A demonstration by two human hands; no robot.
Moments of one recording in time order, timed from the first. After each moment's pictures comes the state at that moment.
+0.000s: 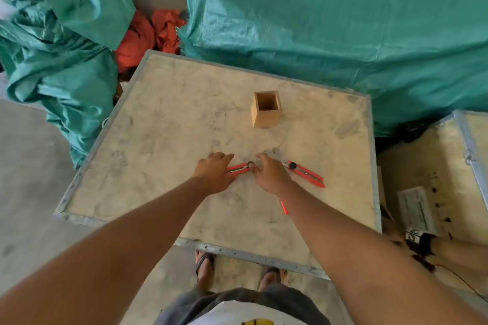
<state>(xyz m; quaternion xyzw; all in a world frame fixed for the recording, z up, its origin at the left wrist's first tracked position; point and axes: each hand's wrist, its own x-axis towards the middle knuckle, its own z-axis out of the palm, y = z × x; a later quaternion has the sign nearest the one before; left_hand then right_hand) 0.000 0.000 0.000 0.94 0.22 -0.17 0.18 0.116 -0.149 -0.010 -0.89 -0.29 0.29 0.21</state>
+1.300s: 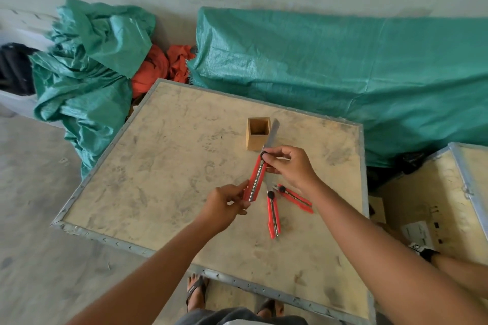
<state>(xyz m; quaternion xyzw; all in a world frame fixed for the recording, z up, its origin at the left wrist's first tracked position) -0.009 -0.095 0.059 0.74 0.29 0.07 0.61 0.185 -0.190 0.094 -0.72 -0.21 0.34 0.57</state>
